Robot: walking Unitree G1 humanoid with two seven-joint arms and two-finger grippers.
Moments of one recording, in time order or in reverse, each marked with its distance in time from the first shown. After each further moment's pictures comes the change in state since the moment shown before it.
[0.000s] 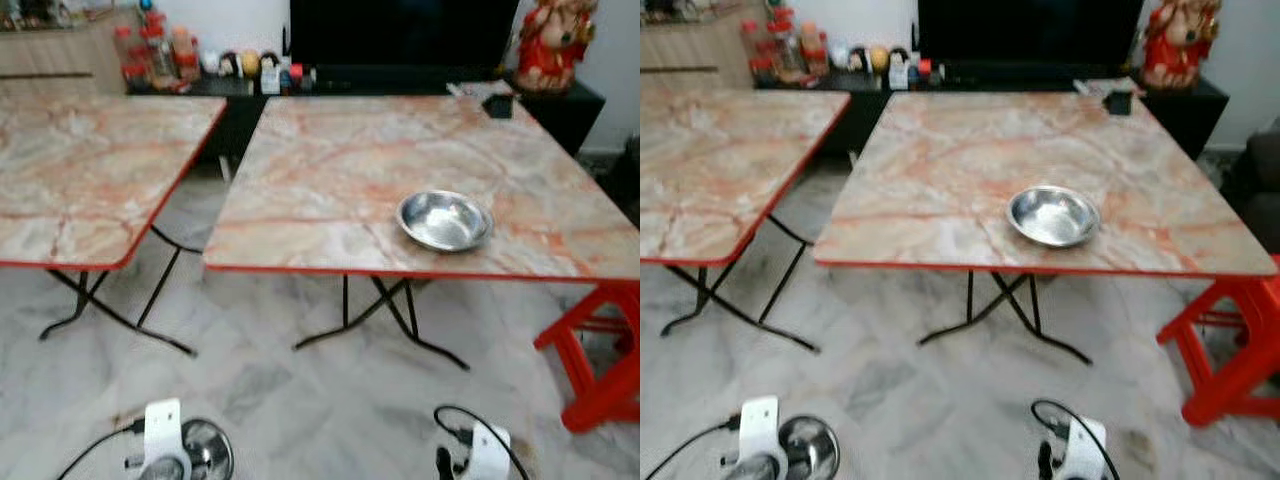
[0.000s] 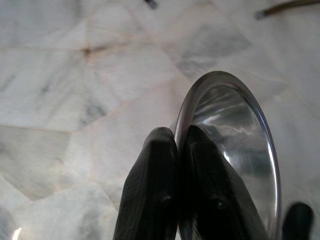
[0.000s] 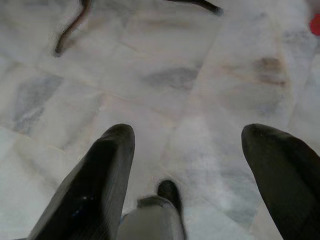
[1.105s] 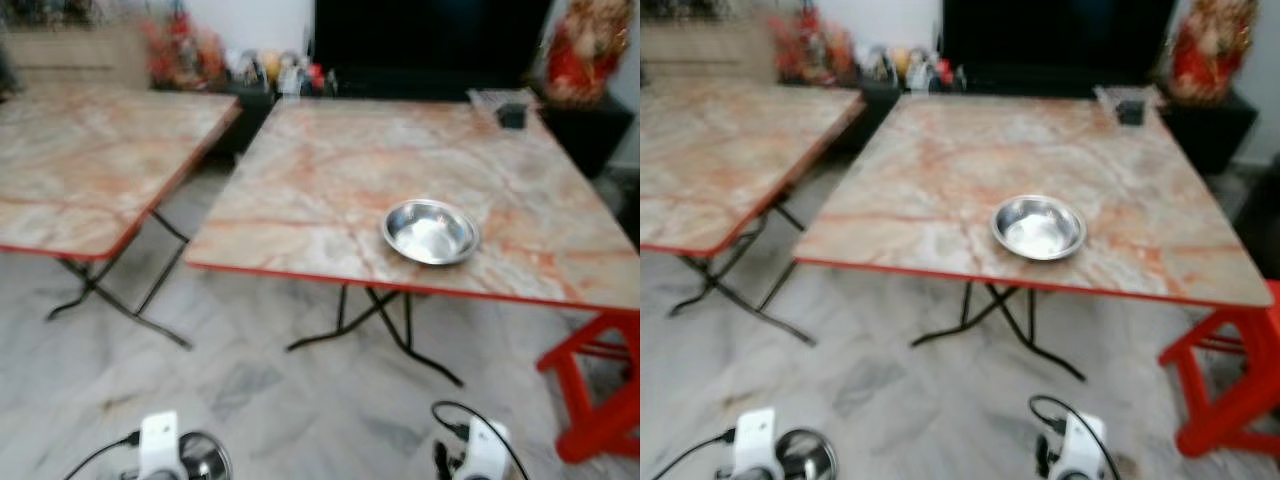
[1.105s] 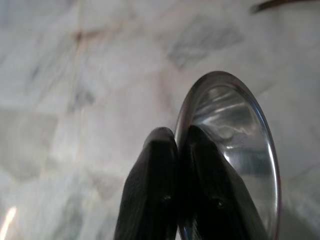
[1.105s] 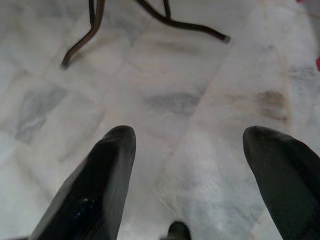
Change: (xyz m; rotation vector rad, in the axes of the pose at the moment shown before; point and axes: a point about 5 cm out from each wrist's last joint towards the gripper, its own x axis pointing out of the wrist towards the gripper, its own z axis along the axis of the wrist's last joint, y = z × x) left arm -0.002 0.012 -0.009 0.010 0.019 0.008; right arm 0.003 0.015 0.011 -0.007 -0.023 0.044
